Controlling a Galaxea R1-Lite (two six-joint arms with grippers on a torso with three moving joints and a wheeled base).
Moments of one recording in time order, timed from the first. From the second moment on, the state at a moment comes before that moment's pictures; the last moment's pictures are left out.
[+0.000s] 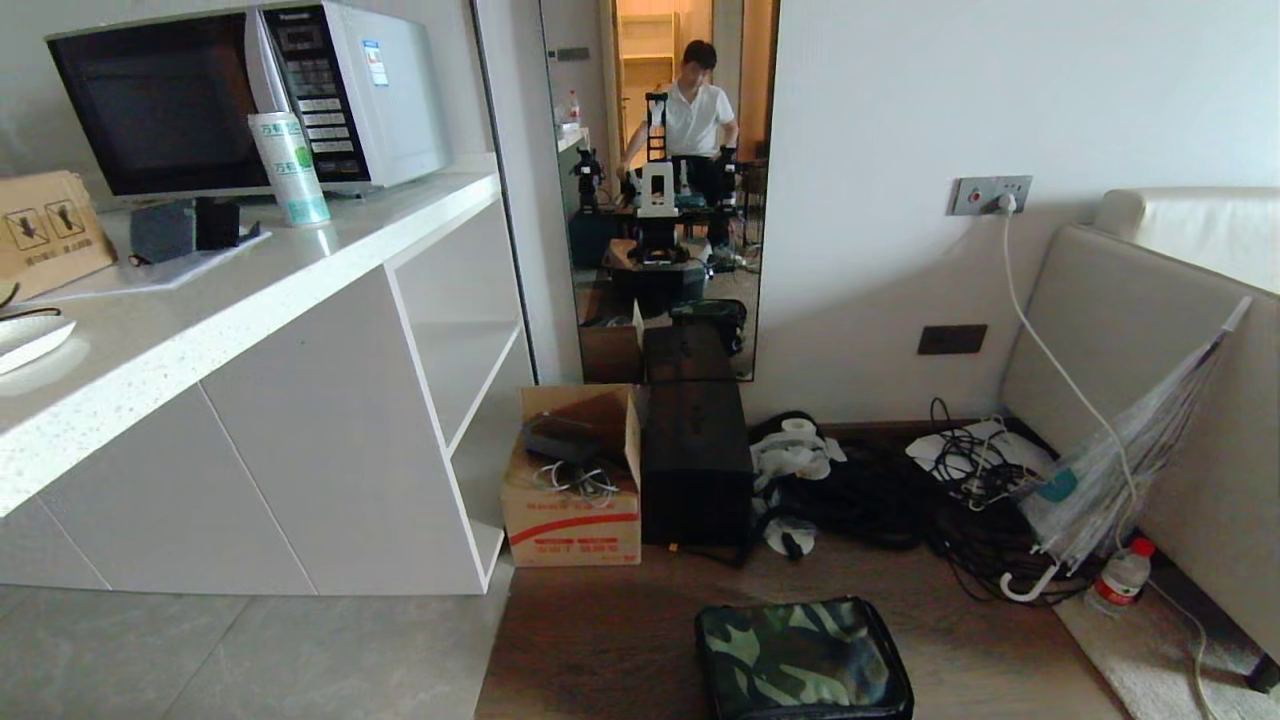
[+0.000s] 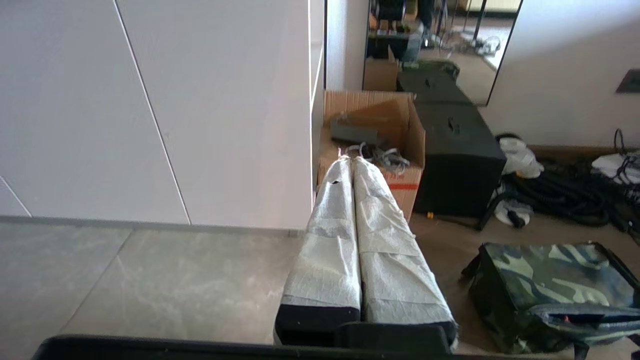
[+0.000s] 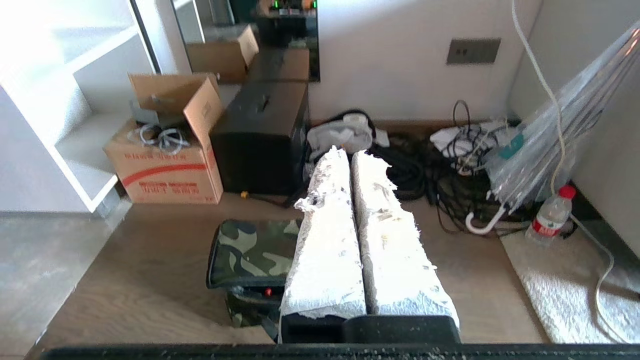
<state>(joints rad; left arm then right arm) 0.00 0.00 0.00 0.00 0.00 0.00 0.01 0.00 0.00 0.00 0.00 -0.02</state>
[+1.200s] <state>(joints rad) 0.00 0.00 0.00 0.00 0.00 0.00 0.01 0.00 0.00 0.00 0.00 -0.02</state>
